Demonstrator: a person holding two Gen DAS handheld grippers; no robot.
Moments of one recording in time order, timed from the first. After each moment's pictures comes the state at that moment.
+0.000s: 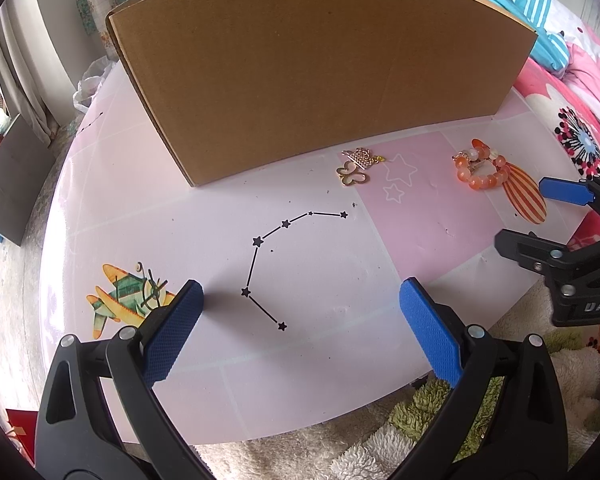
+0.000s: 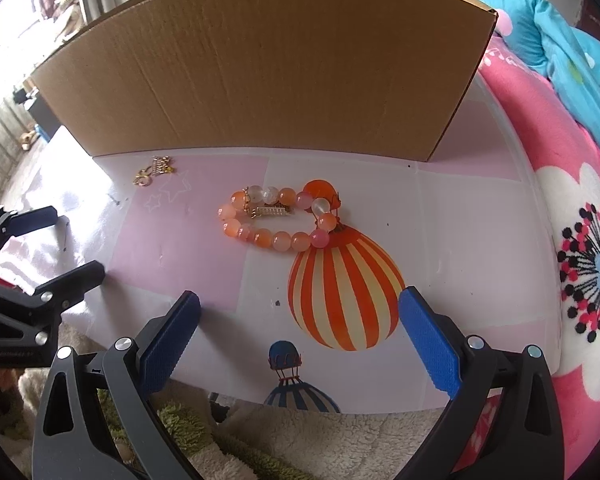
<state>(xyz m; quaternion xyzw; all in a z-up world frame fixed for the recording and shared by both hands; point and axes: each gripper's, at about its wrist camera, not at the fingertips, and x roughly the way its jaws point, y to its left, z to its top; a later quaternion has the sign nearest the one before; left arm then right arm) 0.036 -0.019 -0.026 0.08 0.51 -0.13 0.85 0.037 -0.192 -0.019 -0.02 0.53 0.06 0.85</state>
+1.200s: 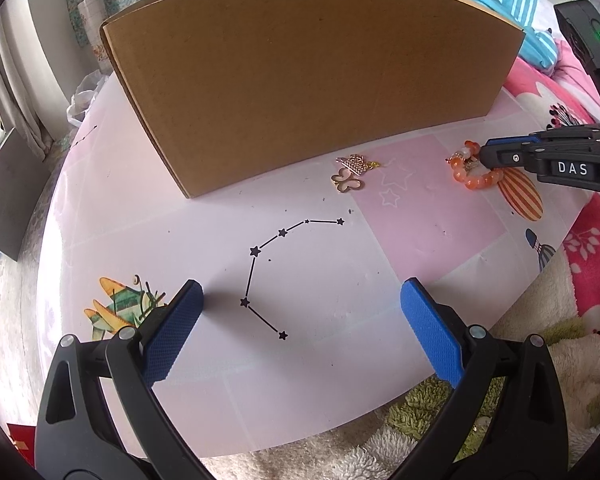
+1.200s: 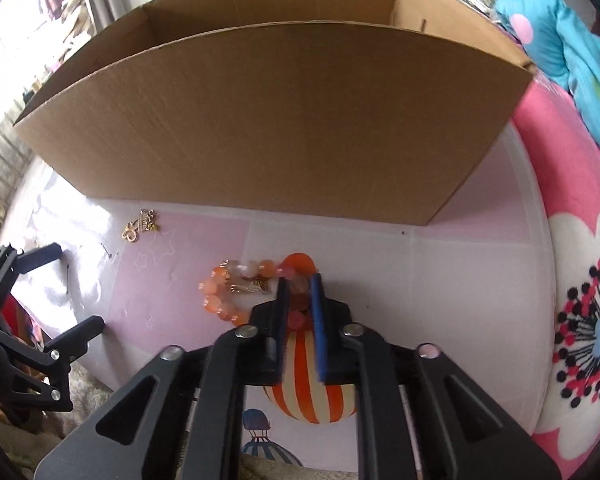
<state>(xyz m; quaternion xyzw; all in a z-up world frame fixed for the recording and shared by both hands) 0.035 -0.022 -0.029 0.09 0.48 -0.15 0.86 0.087 -0.209 -0.007 -0.02 0.54 0.08 0.84</state>
